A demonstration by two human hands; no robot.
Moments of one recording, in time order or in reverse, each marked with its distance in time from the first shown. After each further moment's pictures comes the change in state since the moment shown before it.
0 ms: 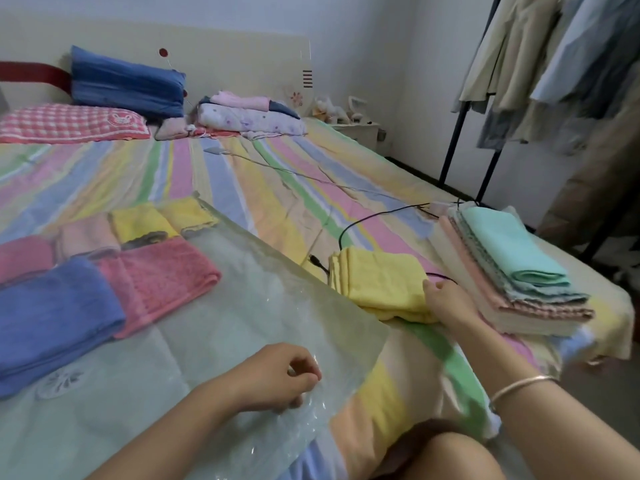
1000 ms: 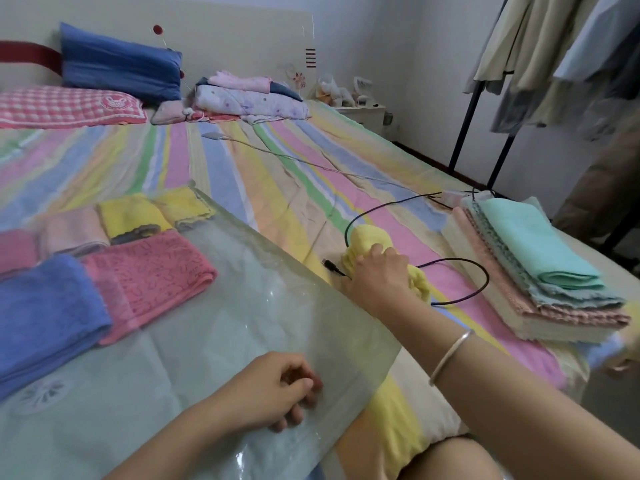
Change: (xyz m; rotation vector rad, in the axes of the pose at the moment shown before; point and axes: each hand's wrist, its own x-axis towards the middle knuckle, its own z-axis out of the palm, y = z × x) left_hand 0.006 -0.011 -0.001 -0.232 0.016 -0.063; right_hand -0.024 -0.116 0.053 -0.855 0.110 -0.500
